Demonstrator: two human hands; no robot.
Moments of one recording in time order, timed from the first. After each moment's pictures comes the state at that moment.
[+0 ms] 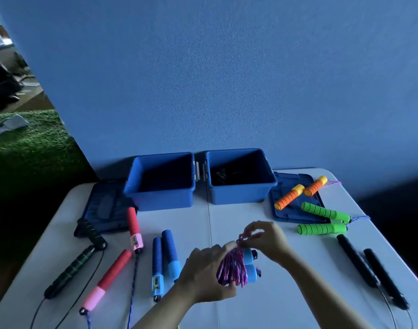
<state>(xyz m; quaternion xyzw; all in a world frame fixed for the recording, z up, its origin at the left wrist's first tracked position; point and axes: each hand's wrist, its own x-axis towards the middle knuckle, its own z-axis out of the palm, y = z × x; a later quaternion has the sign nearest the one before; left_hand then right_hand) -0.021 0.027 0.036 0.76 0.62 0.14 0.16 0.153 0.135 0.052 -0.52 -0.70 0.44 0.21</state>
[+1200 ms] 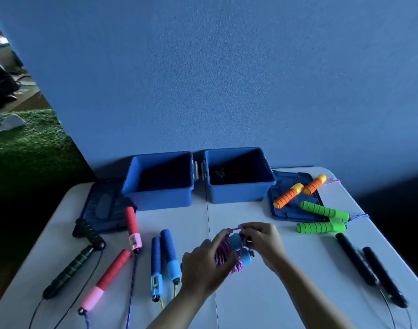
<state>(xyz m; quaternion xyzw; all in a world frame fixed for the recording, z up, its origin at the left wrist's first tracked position) -0.007 0.032 0.022 0.62 0.73 0.25 0.14 0.135 0.133 0.033 -0.56 -0.46 0.60 0.34</state>
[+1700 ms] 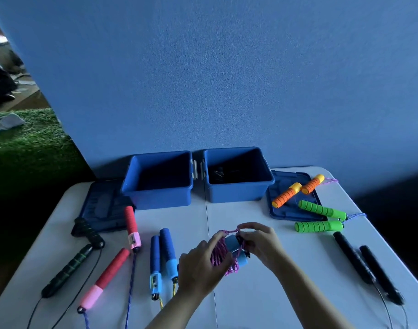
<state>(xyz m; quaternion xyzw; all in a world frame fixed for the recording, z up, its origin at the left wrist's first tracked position) -0.010 0.025 0.018 0.62 0.73 0.25 0.13 0.139 0.130 0.033 -0.54 -0.36 0.69 0.32</state>
